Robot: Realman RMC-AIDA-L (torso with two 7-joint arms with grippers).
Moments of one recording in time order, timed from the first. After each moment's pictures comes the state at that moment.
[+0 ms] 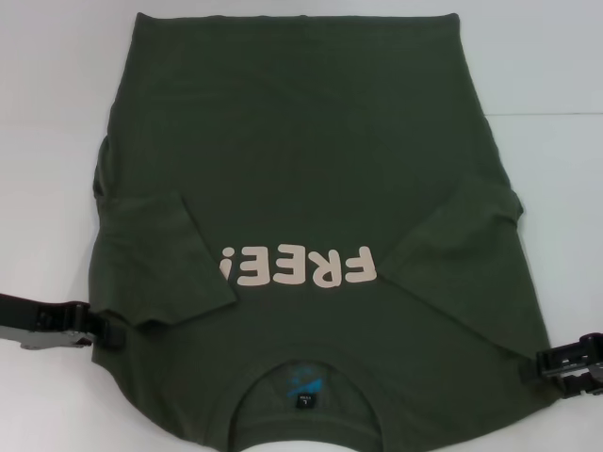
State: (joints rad) left arm -0.62 -1.99 0.49 0.75 2.61 1.63 -2.37; right arm 0.62 1.91 -0.62 -0.58 -2.57 -1.61 2.46
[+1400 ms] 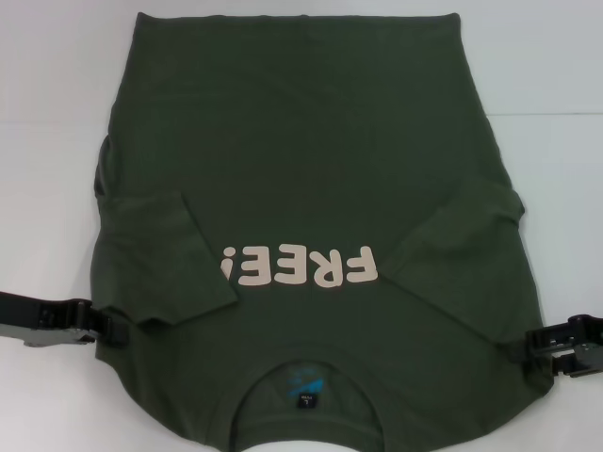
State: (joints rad) left arm -0.61 -1.99 0.49 0.75 2.59 1.63 -2.36; right arm 0.62 1.91 -0.57 -0.53 -2.51 -1.57 2.44
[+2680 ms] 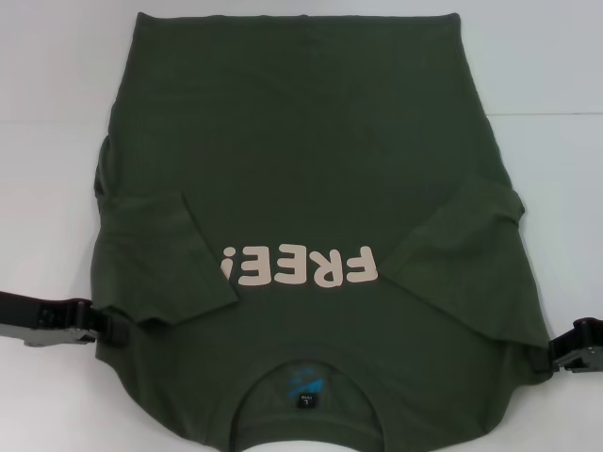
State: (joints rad) left arm -0.61 -1.99 0.49 0.75 2.58 1.64 -2.36; right arm 0.62 1.90 -0.58 -0.52 -2.52 -1.57 2.44
